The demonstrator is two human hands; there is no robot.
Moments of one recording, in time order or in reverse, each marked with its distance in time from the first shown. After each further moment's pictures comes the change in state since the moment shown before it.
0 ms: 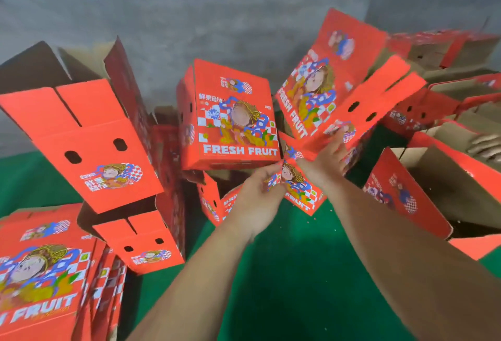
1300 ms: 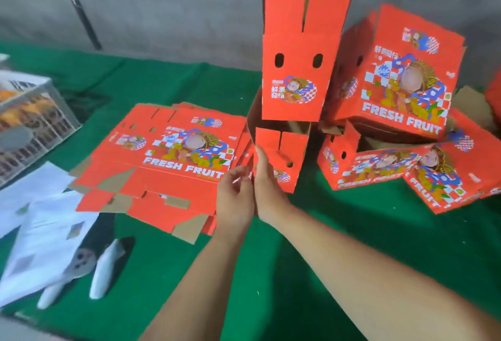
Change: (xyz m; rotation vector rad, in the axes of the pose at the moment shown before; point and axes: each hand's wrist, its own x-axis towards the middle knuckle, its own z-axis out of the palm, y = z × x) left_hand -0.179 -0.164 -0.205 -0.163 0.915 -0.162; right_hand -0.374 -0.097 0.191 0.273 -1.048 -0.273
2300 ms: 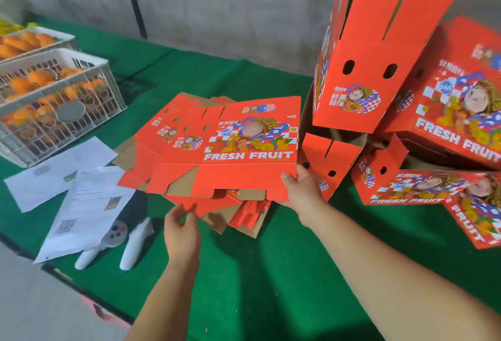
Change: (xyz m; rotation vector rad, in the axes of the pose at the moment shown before) left_hand -0.005 -0.084 -0.160 -0.023 0.499 -0.255; right_hand 0.019 0.007 0.016 0.191 0.068 0.186
